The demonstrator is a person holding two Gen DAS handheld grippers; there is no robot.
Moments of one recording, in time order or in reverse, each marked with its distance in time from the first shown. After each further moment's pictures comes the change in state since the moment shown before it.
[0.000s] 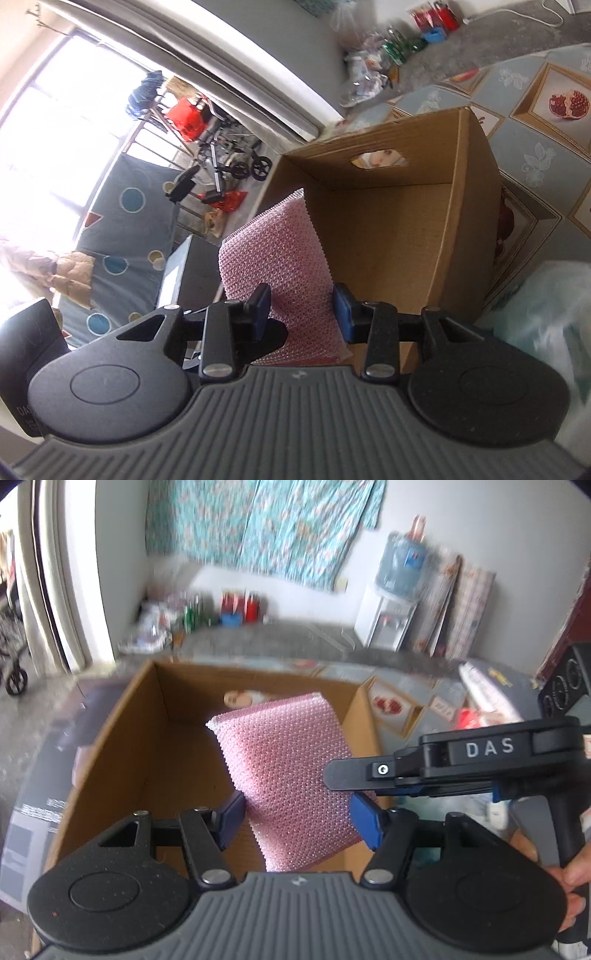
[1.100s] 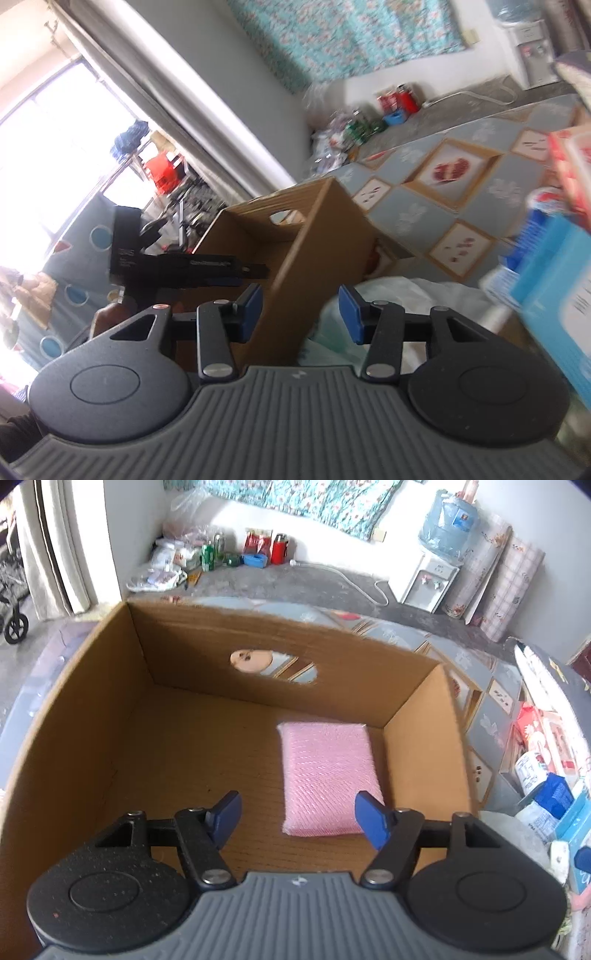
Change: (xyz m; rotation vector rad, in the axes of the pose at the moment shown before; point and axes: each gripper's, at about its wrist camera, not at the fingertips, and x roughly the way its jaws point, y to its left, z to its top) left arm 0.083 0.029 0.021 -0.083 0.146 0.042; right arm -0.148 -0.080 -0.086 -0.081 -0.306 -0.122
